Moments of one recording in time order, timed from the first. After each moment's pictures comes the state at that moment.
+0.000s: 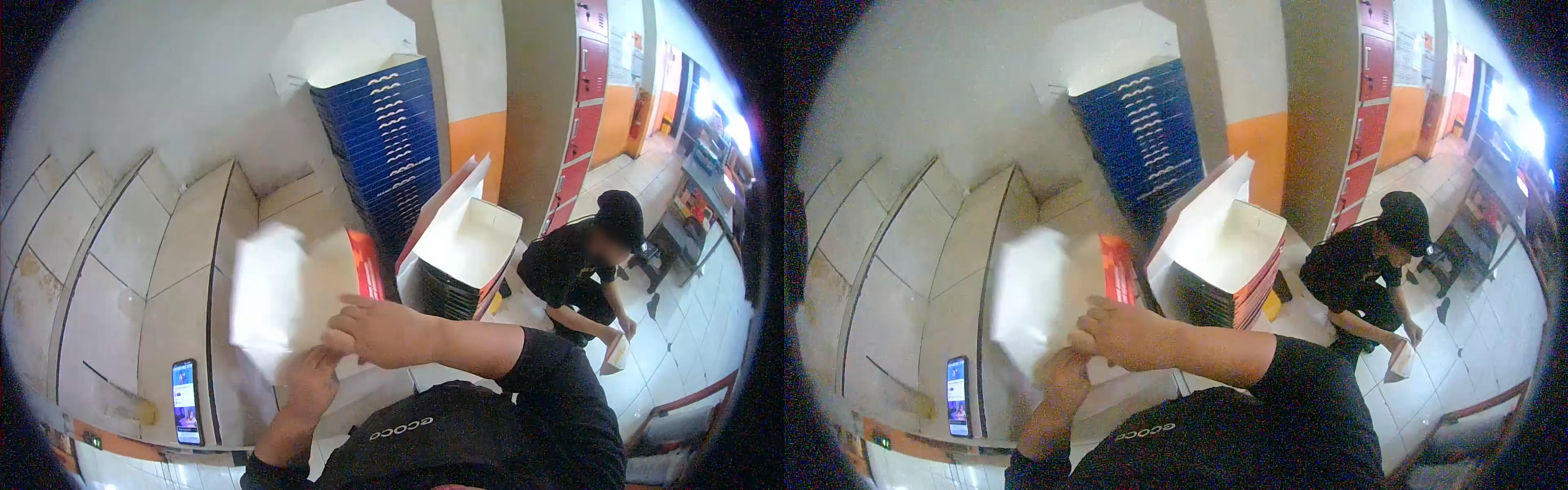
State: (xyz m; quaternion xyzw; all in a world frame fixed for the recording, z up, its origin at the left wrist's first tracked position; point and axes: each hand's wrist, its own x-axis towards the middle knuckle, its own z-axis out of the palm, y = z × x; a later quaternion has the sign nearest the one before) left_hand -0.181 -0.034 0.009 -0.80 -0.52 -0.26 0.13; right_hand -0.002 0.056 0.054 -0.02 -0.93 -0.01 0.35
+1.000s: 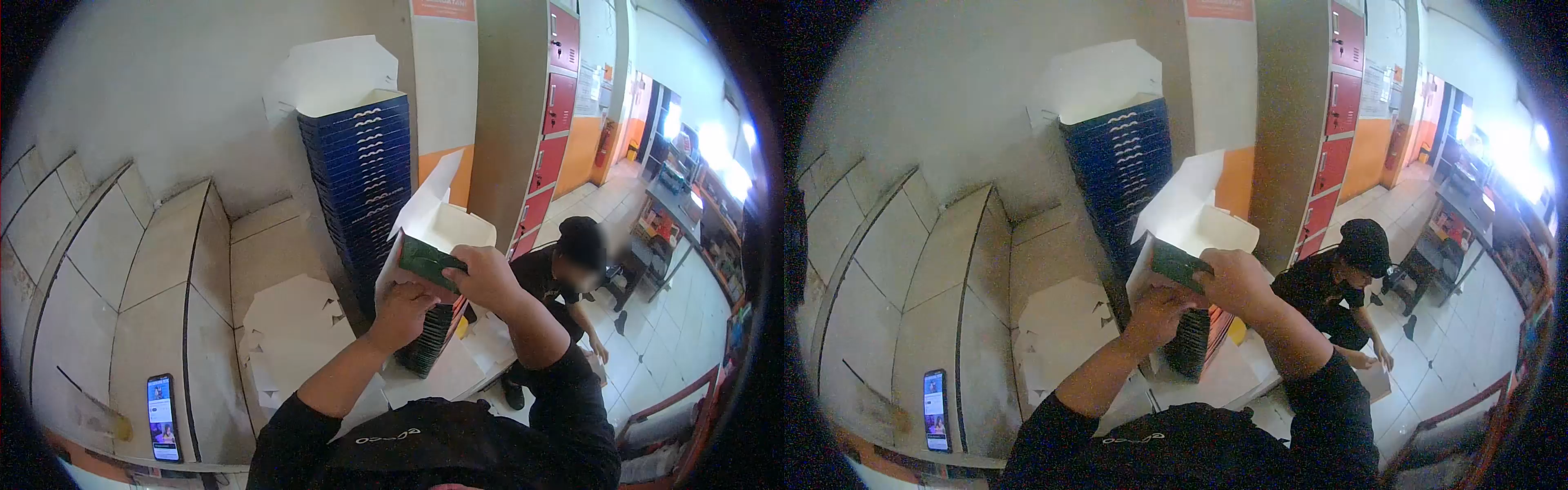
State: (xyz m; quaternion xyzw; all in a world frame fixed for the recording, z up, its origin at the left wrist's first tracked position) left_hand -0.031 0.101 -0.006 -0.87 -0.30 -0.38 0.01; right_hand 0.141 0.075 0.105 -0.56 -0.78 0.05 0.27
